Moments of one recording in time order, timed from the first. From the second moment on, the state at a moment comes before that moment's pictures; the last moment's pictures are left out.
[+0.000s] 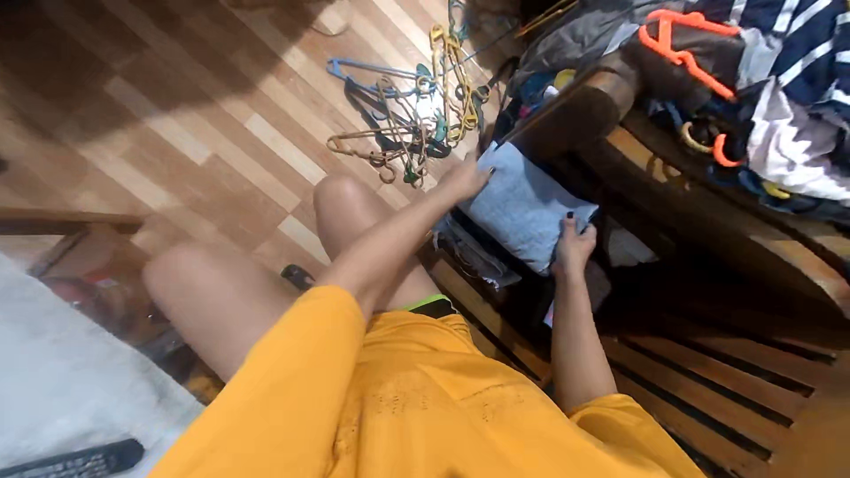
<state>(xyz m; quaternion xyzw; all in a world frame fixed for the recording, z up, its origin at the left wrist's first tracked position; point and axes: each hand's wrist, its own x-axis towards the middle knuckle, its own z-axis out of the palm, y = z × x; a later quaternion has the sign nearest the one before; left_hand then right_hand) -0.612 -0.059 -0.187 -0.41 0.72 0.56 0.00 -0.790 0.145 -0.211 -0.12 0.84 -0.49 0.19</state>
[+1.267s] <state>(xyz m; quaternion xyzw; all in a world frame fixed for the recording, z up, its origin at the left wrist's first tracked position) -0.618 -0.029 -0.328 -0.26 0.94 0.23 0.00 -0.795 0.116 -0.264 -0.46 0.89 -0.07 0.03</state>
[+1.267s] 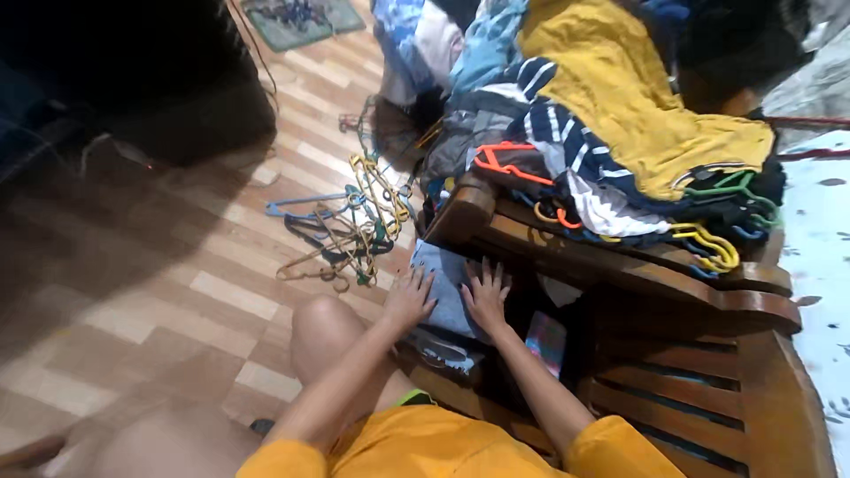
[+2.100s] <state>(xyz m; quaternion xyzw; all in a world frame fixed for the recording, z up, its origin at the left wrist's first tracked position) -0.321 0.000 -0.268 -0.47 0.78 0.31 -0.26 -1.039 0.084 0.021 0.18 0.68 -0.71 -0.02</state>
